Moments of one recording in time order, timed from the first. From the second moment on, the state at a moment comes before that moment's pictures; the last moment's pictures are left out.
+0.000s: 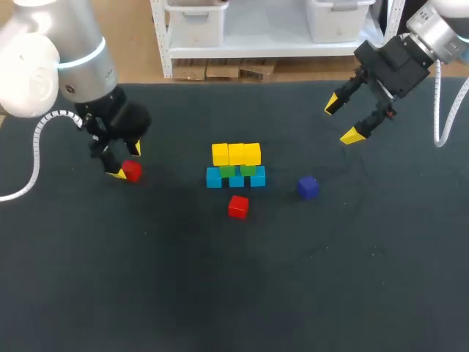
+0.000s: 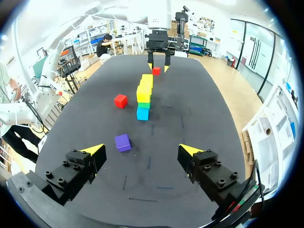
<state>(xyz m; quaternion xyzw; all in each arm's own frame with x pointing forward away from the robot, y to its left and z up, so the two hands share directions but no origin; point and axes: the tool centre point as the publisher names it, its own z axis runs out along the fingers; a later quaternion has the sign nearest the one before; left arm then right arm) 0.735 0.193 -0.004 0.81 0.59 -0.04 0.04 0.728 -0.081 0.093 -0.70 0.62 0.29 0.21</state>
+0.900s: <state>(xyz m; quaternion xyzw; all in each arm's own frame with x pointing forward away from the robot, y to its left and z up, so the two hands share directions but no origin) 0.700 0.138 0.098 0.74 0.67 -0.06 0.06 0.728 -0.081 0.092 -0.70 0.62 0.29 0.21</state>
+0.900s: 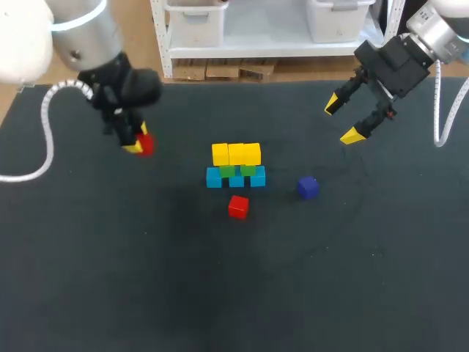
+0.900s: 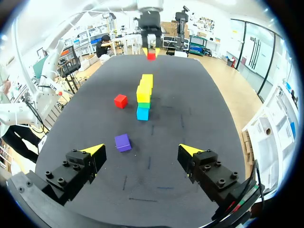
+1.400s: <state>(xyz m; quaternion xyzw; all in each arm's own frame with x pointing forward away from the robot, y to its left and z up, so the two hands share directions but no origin) 0.668 0.071 0.147 0.68 0.72 -0.04 0.10 0.728 -0.081 0.093 -0.70 0.62 0.29 0.21</state>
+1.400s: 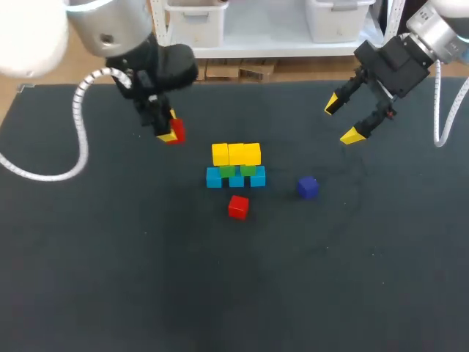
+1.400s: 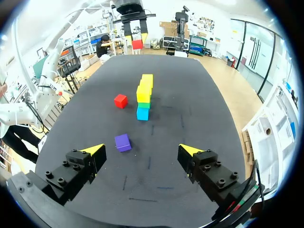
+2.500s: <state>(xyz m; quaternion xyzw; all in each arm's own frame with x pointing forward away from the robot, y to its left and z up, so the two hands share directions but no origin) 0.692 -0.013 0.107 0.69 0.72 -0.04 0.07 0.728 -0.081 0.093 -0.70 0.62 0.29 0.21</state>
